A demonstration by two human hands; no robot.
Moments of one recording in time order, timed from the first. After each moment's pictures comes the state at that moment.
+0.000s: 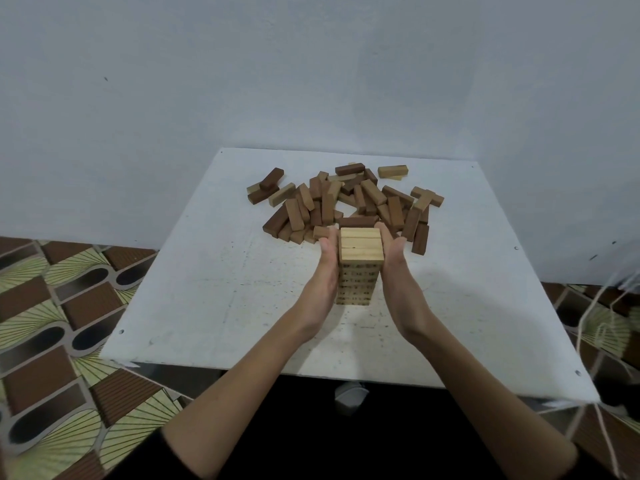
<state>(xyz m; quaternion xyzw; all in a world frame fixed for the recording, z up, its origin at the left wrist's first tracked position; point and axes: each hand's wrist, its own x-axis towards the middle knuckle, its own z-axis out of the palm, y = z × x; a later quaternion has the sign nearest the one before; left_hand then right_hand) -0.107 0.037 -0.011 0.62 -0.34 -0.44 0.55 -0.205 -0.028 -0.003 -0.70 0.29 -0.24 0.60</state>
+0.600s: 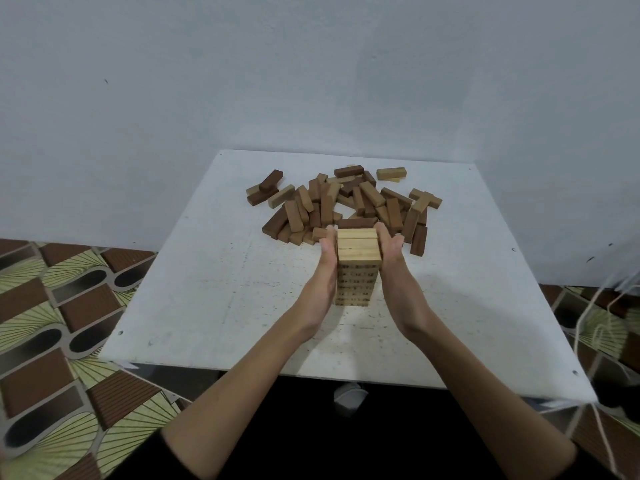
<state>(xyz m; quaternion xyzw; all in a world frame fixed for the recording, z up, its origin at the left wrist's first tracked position) -0.104 0.037 -0.017 0.54 -0.40 -0.47 0.57 -0.207 -0.032 -0.008 -0.67 0.30 -0.22 0.64</state>
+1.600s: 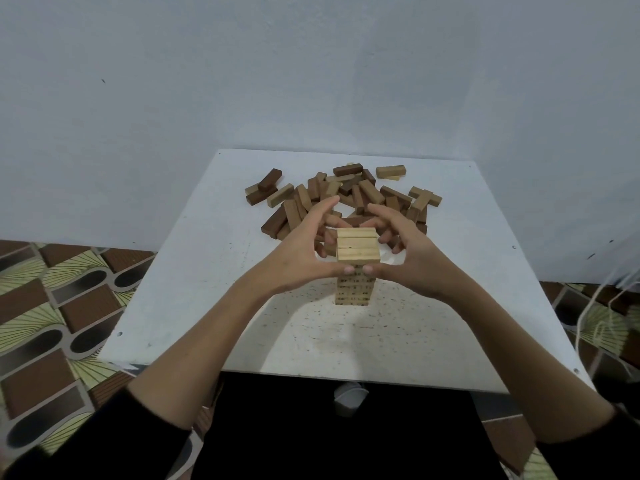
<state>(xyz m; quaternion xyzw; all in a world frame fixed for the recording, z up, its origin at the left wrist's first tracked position) -0.044 0.021 -0.001 0.62 -0.57 -0.31 0.43 -0.223 -0.087 0.001 -0.87 0.24 -0.19 0.40</state>
